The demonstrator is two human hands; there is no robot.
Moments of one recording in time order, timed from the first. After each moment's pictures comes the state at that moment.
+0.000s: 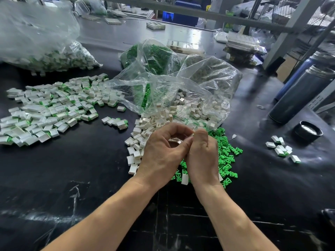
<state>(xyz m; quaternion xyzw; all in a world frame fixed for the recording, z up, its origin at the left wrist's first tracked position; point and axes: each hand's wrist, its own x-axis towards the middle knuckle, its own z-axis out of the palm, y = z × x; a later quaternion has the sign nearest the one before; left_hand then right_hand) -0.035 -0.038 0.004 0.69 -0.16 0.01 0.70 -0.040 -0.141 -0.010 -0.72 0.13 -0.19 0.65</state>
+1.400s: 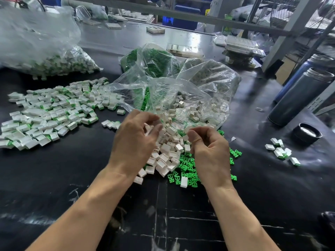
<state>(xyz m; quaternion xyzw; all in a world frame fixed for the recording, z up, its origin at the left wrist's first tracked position) -0.001 0.007 0.007 0.87 -0.14 0.18 0.45 -0.043 -0.166 -0.006 -0.75 0.10 -0.23 0.61</state>
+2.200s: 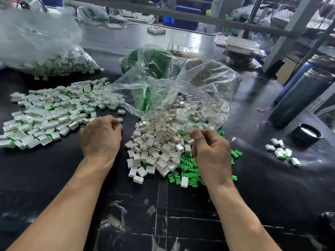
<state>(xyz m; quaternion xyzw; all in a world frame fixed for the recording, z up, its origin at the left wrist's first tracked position) 0.039 0.061 -0.015 0.94 0.10 0.18 0.26 -0.045 -0.169 -0.006 -0.77 0.12 -0.20 0.59</state>
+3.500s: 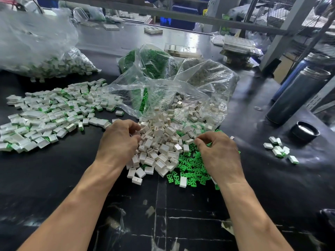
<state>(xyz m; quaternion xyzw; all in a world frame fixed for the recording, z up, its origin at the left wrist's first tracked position) 0.023 0.032 -0.007 0.91 0.01 0.08 0.41 -0.044 -0.196 0.008 -0.92 0.17 -0.14 0.31</state>
